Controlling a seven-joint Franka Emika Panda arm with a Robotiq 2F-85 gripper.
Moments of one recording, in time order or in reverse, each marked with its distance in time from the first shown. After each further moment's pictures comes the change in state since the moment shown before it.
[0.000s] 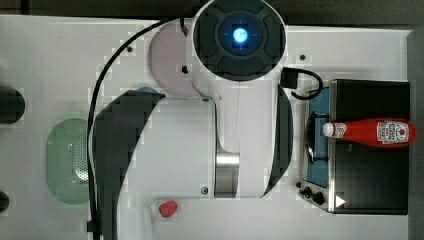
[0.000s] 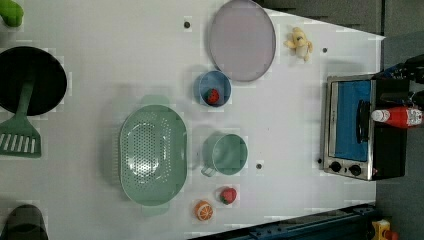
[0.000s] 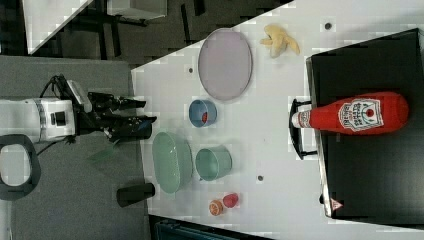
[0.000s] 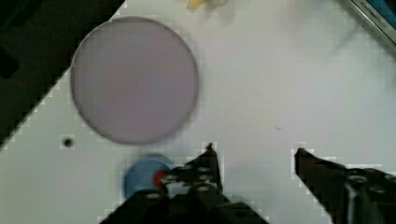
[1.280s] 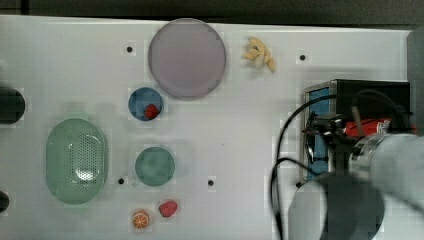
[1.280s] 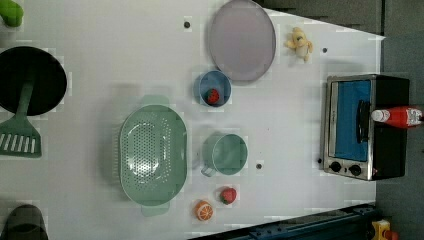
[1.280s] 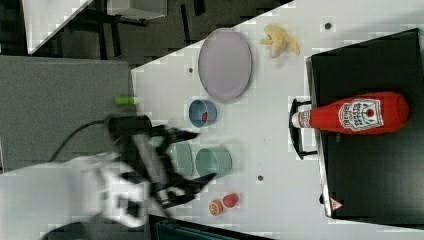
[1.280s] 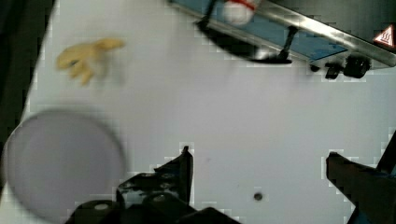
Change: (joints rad) arm -0.064 -0.183 -0.359 -0.230 -0.013 0.041 -0.012
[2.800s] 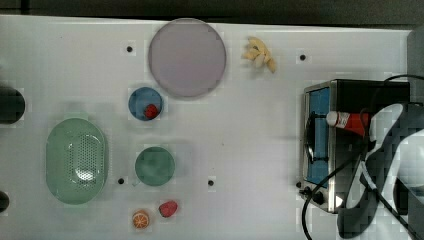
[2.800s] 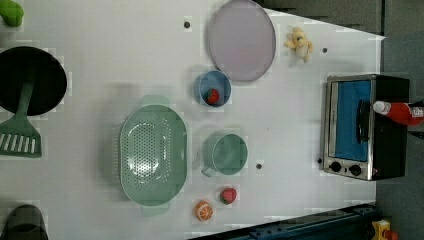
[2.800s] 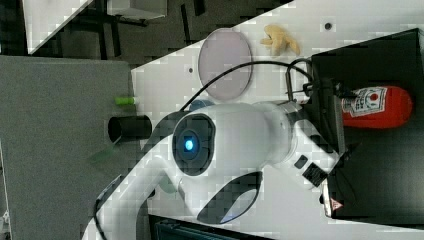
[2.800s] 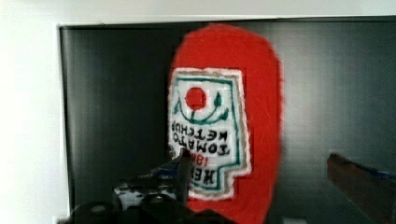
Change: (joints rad) arm -0.099 0.584 -0.240 0.229 0.175 0.366 -0.022
